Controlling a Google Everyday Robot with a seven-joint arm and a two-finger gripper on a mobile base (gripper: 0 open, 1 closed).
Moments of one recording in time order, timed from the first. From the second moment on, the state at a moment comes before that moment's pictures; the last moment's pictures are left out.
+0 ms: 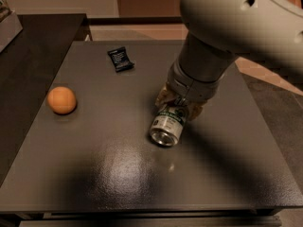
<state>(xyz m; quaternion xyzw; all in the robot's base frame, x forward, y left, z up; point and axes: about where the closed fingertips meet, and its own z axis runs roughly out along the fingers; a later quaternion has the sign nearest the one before) 0.462 -0.069 0.875 -0.97 0.20 -0.10 0.10</state>
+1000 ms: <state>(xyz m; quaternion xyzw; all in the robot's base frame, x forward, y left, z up) 0.514 -0.040 0.926 -0.92 0.18 -0.19 0.30</state>
